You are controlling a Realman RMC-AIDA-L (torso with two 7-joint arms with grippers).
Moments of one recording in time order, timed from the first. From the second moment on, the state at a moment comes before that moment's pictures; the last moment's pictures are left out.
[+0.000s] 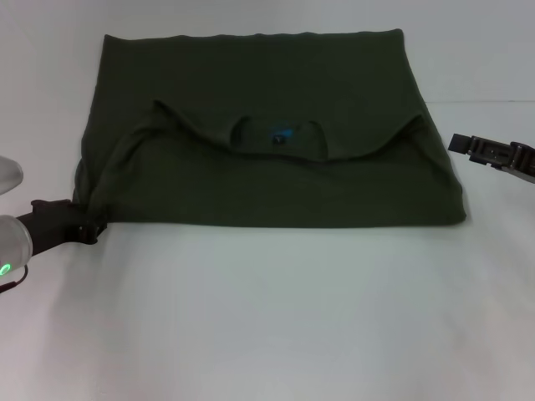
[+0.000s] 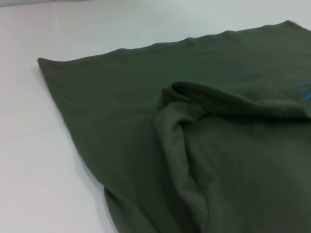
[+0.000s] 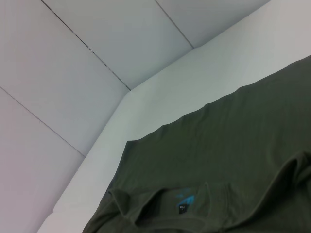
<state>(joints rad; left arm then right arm) -0.51 -2.16 0.68 0.65 2.09 0.75 -1.46 0.55 1.98 -0.55 -0.56 -1.92 -1.27 1.97</state>
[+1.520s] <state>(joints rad) -0.50 -2.16 0.67 0.69 2.10 0.85 -1.52 0.63 1.98 -0.63 -0.50 -2.19 -1.02 2.16</state>
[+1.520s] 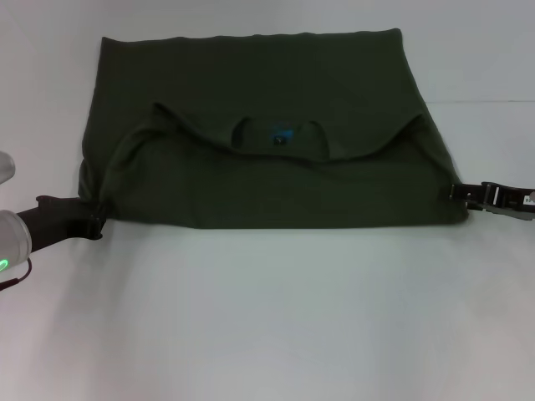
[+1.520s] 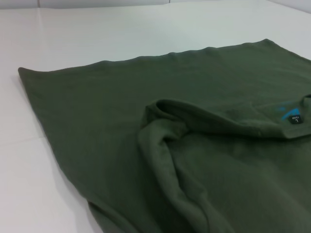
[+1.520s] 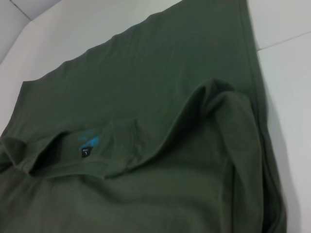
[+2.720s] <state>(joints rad) -0.49 -2.16 0.67 0.72 2.10 0.88 -1.55 0.62 2.03 -0.65 -0.51 -2.14 -1.01 2.05</state>
